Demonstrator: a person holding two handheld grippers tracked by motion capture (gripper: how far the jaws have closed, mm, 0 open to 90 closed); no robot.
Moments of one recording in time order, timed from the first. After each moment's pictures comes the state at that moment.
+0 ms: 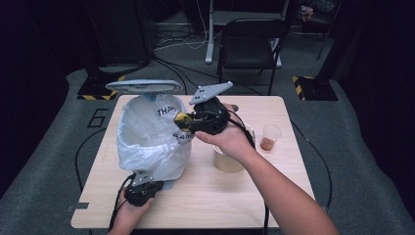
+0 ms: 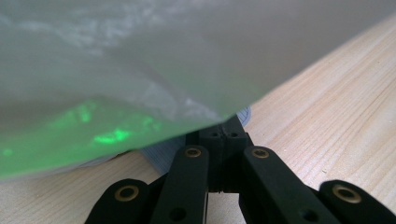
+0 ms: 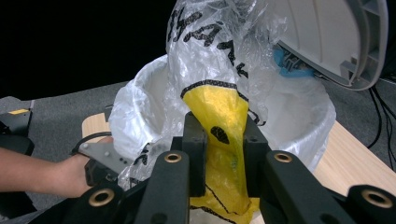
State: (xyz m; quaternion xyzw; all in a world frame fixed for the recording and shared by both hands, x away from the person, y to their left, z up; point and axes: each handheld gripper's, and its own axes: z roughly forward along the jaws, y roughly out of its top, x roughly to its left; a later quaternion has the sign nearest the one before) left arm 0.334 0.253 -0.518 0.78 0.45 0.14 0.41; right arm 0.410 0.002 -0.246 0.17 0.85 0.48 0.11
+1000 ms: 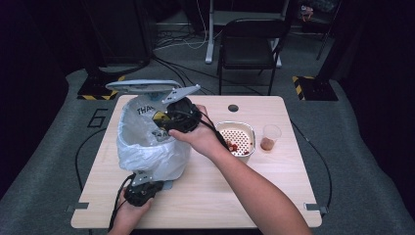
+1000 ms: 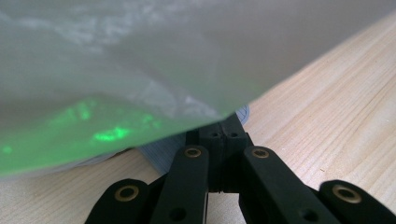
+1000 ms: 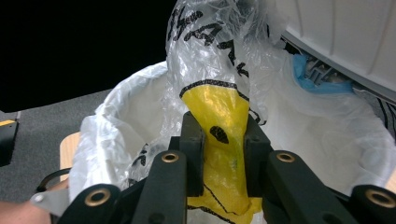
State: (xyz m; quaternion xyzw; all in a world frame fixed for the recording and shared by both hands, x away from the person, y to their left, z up) left arm 0.335 0.255 -0.517 0.79 0.44 0.13 0.41; right arm 0.437 0.065 -0.279 0.18 0.85 0.48 0.11
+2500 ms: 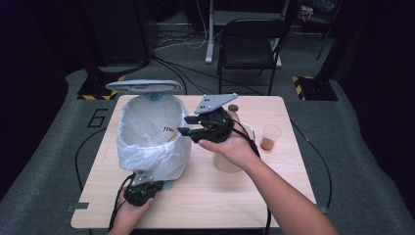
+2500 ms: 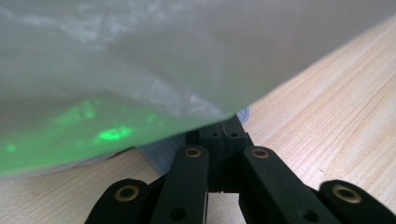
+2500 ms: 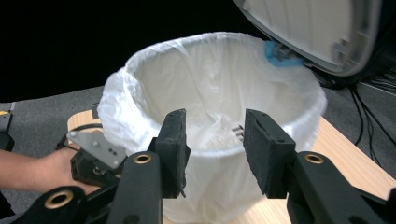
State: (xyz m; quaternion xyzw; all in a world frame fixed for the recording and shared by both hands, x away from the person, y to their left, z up) left arm 0.336 0.257 -0.517 0.80 0.43 0.13 0.40; right arm 0.399 -0.014 -0.264 0.17 0.84 0.49 0.13
